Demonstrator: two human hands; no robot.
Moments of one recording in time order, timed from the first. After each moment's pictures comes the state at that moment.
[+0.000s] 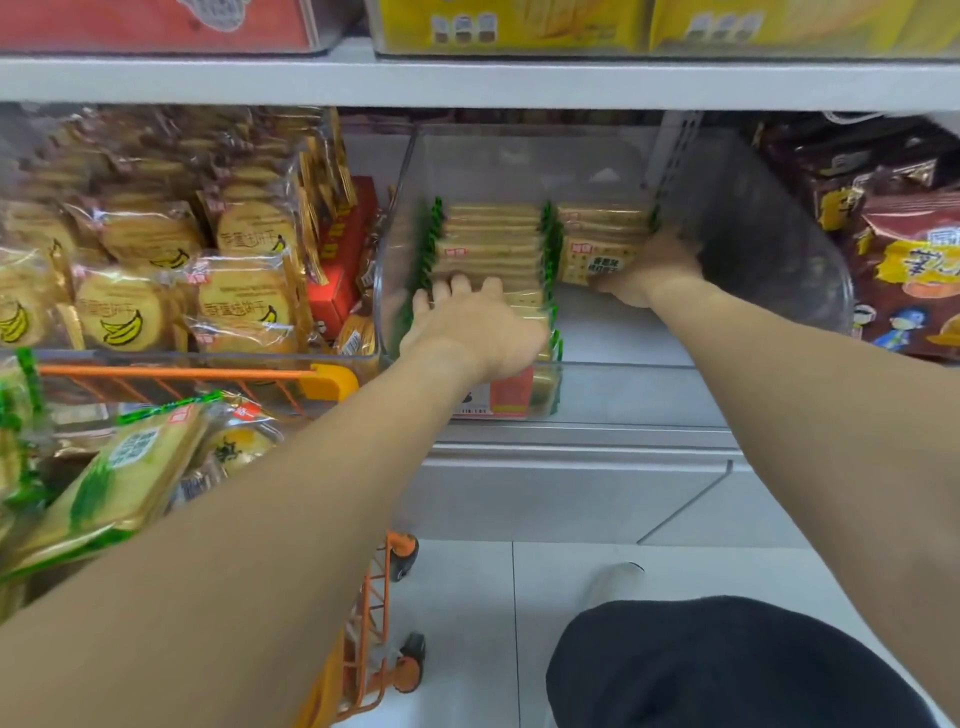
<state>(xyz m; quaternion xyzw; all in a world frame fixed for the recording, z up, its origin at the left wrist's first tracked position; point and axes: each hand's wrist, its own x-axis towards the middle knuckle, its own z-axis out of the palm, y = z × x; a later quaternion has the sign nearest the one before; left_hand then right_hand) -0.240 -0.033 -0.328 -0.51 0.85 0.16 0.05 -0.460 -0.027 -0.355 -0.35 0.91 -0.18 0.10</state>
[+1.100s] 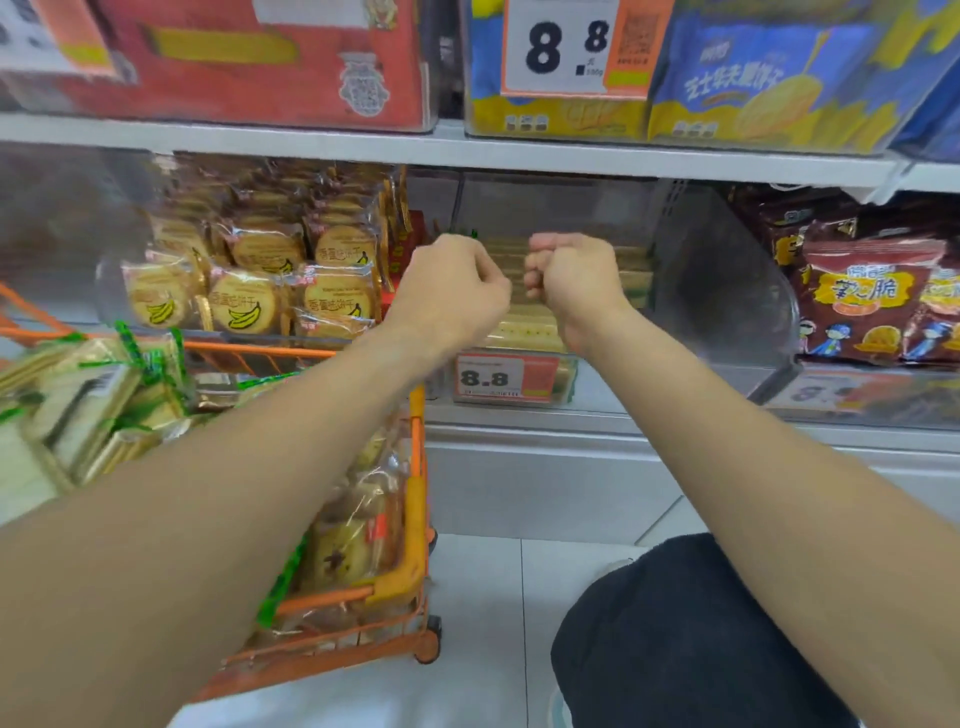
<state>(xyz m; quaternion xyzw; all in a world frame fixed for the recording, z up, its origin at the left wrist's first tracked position) -0.158 0.009 -0.255 -0.47 0.80 0.24 -0.29 -0.294 0.021 -0.280 -0.31 0.65 -0.62 0.32</state>
